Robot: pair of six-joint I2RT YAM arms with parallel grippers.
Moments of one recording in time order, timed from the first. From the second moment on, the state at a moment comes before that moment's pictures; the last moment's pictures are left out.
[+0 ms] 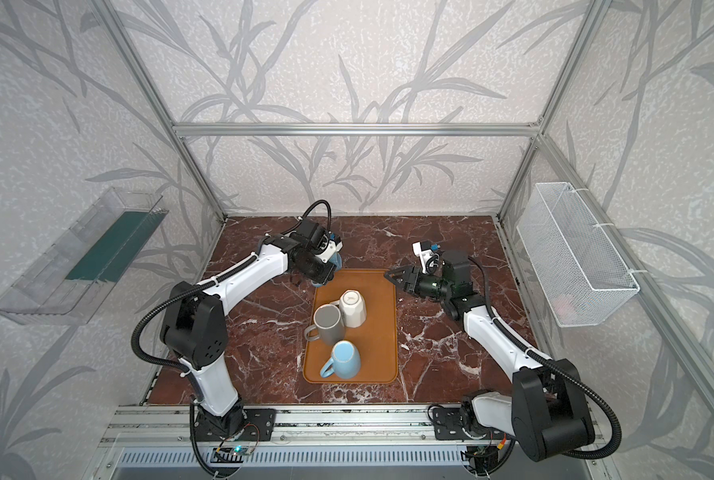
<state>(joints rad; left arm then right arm) -0.46 1.83 1.50 -0.81 0.19 0.05 0.23 1.26 0.71 0.16 -0.85 0.82</state>
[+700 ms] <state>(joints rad) -0.46 1.81 1.48 -0.71 0.33 -0.04 0.23 1.26 0.71 0.16 -0.85 0.82</state>
